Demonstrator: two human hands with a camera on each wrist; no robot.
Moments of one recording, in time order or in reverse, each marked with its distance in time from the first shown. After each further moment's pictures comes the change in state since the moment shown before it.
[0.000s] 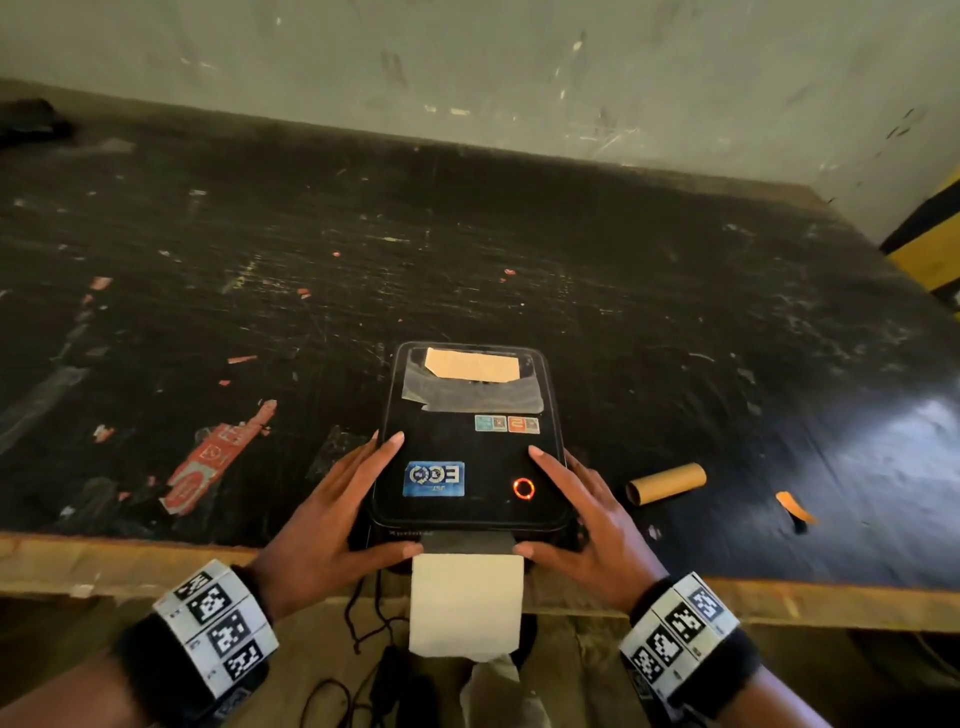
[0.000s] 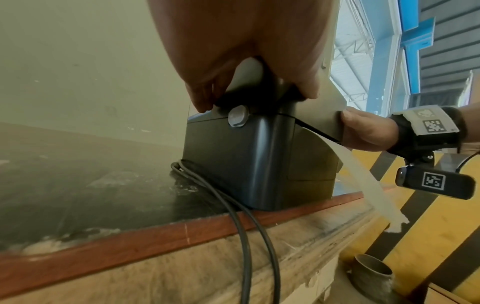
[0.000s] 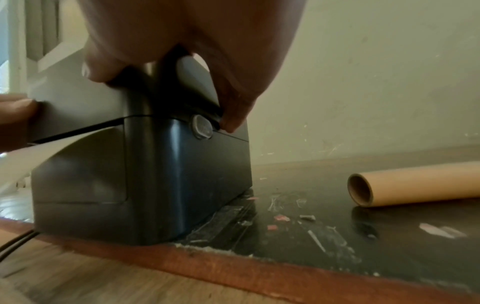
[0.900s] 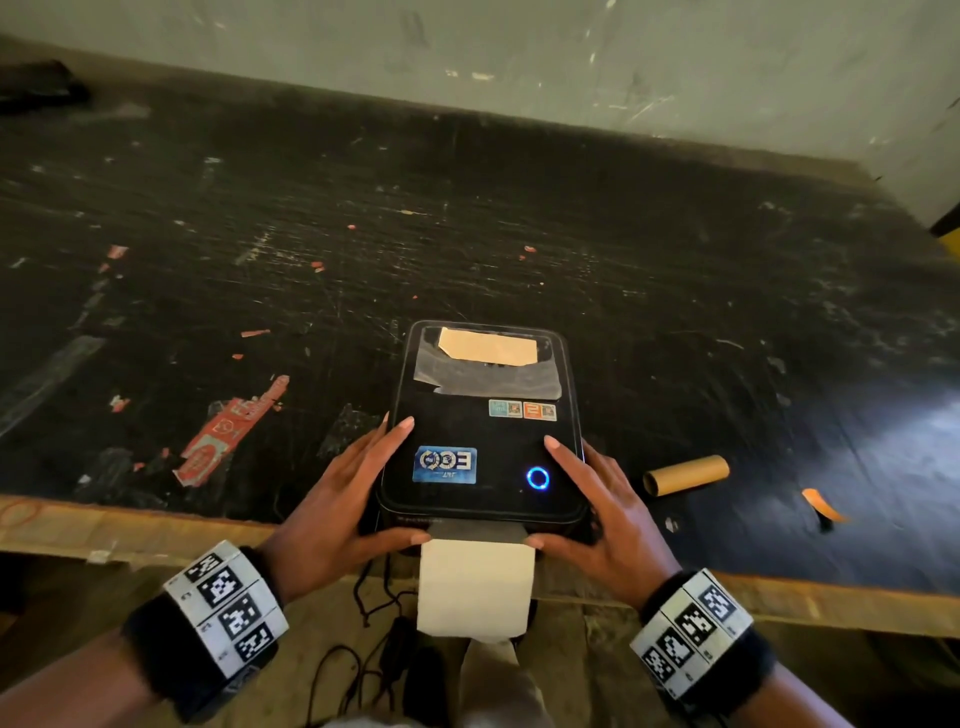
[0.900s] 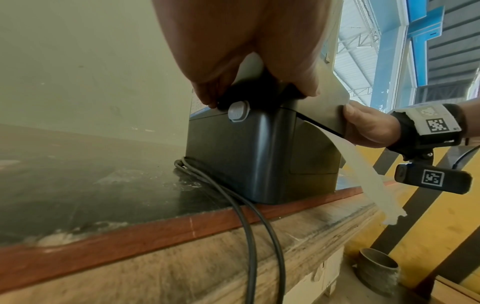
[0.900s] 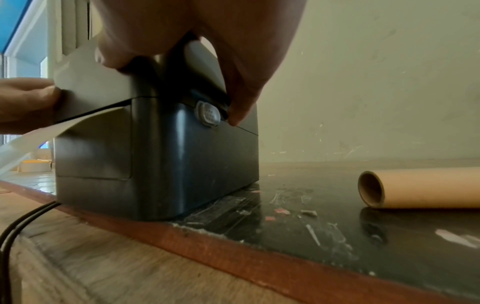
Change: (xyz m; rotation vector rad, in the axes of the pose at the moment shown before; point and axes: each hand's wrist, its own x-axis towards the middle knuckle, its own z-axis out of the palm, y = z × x) left_hand 0.002 -0.006 0.007 0.026 0.035 0.037; right_hand 0.002 0.013 0.008 -0.066 0.047 -0.092
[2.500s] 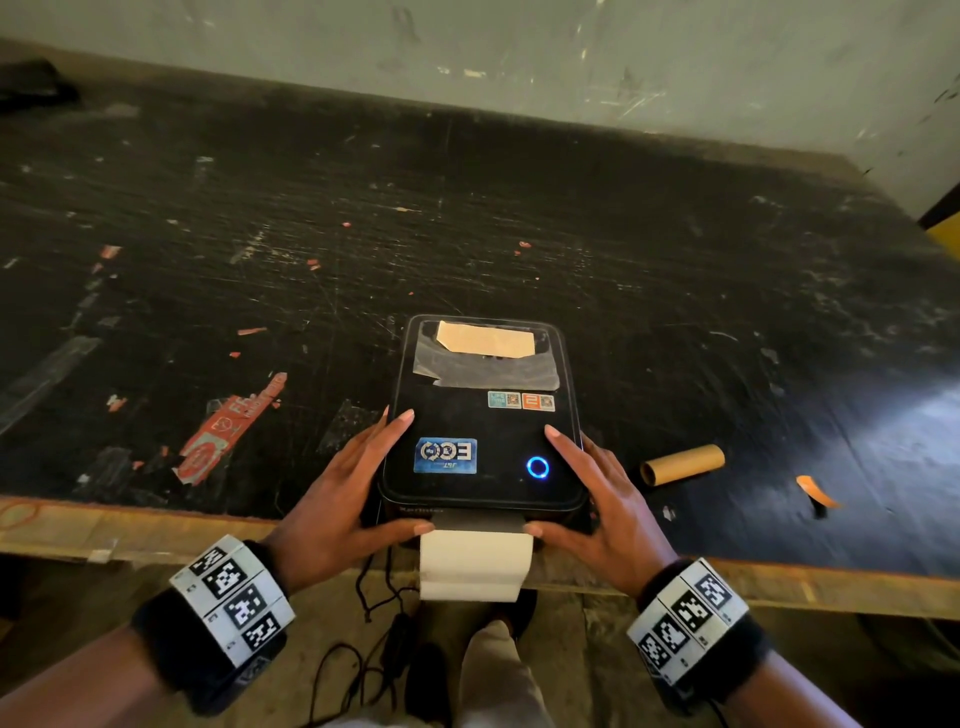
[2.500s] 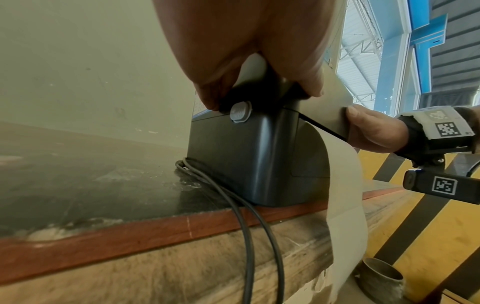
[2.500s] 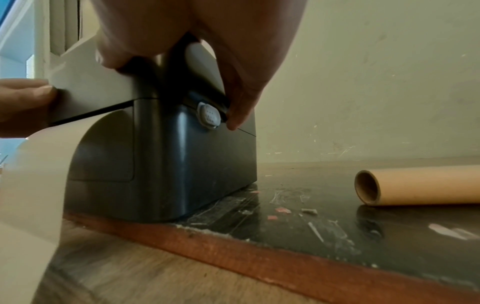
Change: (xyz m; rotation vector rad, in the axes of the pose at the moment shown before) left_hand 0.000 -0.006 0.001 -0.040 -0.001 -0.009; right_hand -0.001 -0.005 0.001 0.023 -0.010 0.052
